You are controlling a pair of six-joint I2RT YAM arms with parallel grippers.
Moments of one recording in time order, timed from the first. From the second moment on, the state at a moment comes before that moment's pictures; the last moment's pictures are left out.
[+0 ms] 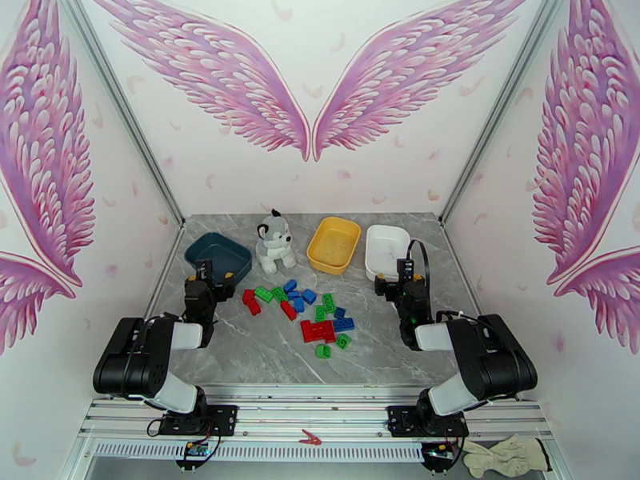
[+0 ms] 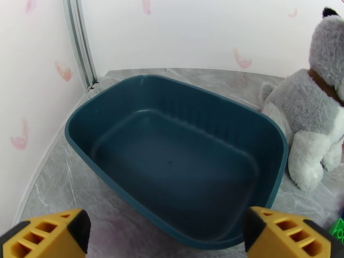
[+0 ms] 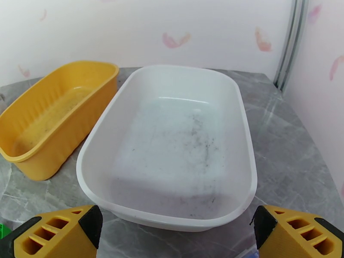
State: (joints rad) left arm 0.00 1.55 0.37 0.89 -0.14 0.00; right arm 0.12 1.55 0.37 0.90 0.17 0.00
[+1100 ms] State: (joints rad) left arm -0.12 1.17 0.45 0.55 -0.28 -0.04; right arm 0.13 1.07 0.45 0.44 0.34 0.20
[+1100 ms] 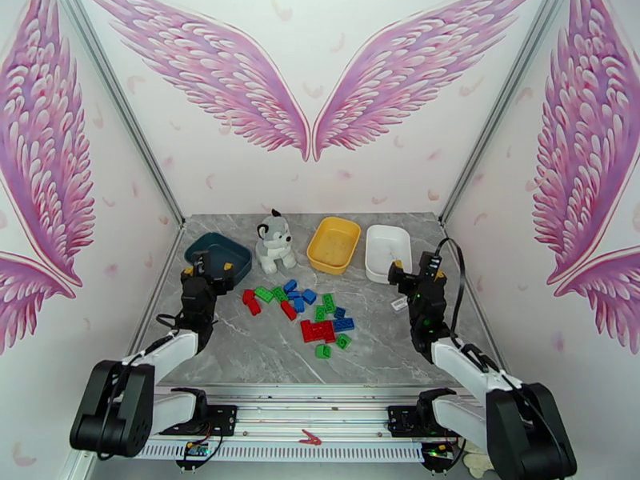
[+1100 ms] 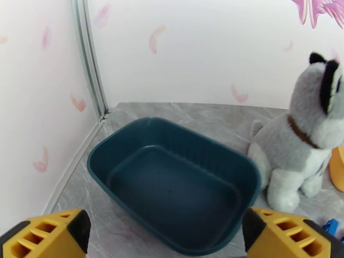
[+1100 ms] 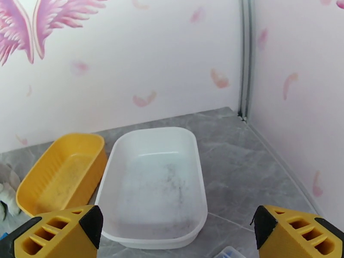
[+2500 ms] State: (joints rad) left arm -0.60 1.06 0.54 0.16 -0.05 -0.61; right arm 0.55 1.33 0.90 -0.40 -0.09 0.41
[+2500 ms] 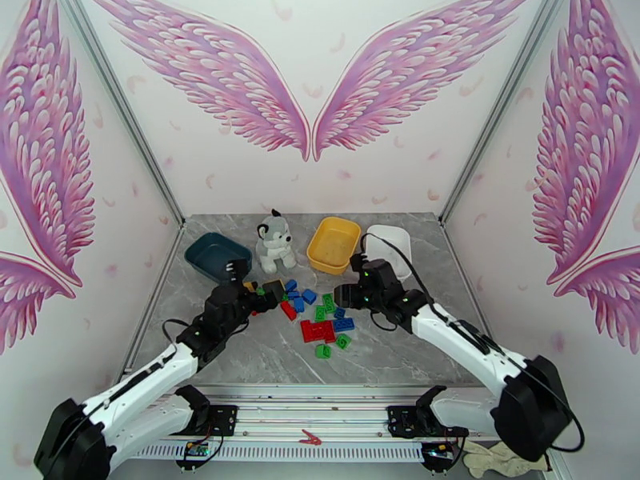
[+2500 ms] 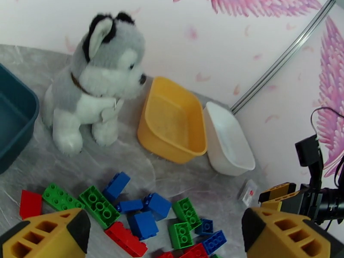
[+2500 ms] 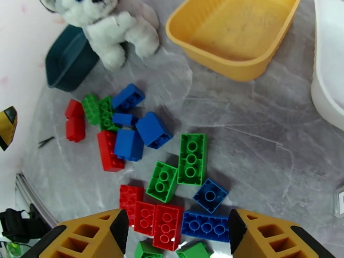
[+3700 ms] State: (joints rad) left arm -0.67 1.24 0.62 0.10 -0.14 -0.58; right arm 0.62 1.90 1.26 -0.53 0.05 0.39
